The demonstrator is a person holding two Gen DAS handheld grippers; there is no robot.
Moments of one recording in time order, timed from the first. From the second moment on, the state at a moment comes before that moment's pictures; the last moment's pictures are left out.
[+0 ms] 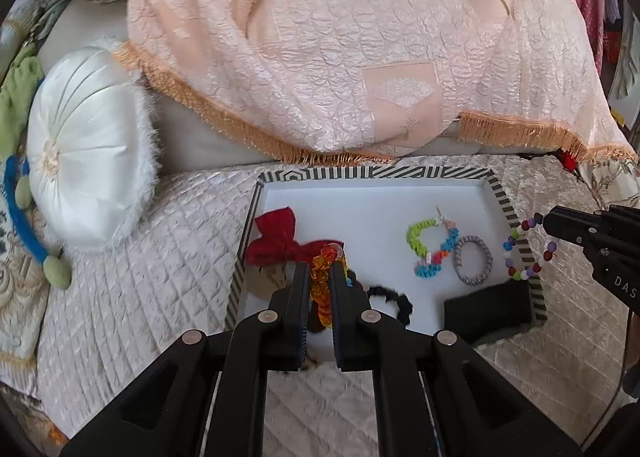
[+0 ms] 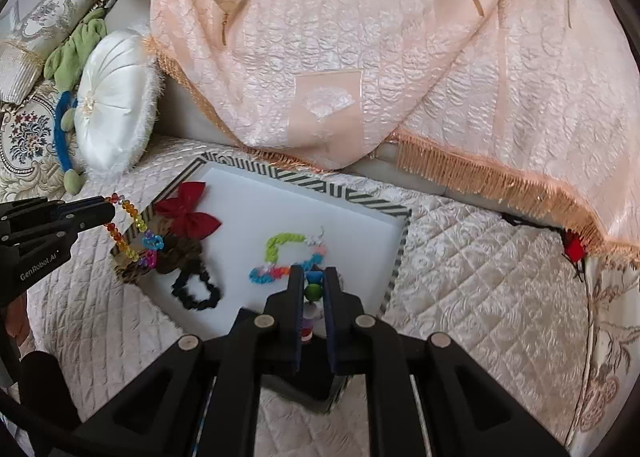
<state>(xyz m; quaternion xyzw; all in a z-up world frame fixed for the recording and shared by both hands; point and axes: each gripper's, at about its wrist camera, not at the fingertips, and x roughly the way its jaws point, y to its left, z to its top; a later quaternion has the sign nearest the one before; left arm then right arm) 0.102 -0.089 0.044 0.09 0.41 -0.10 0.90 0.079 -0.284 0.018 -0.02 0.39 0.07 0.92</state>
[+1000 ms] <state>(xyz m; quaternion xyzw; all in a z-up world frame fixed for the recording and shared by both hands) 0.223 -0.116 -0.043 0.04 0.48 -0.10 0.87 0.200 -0.327 -0.066 0.01 0.42 0.00 0.91</state>
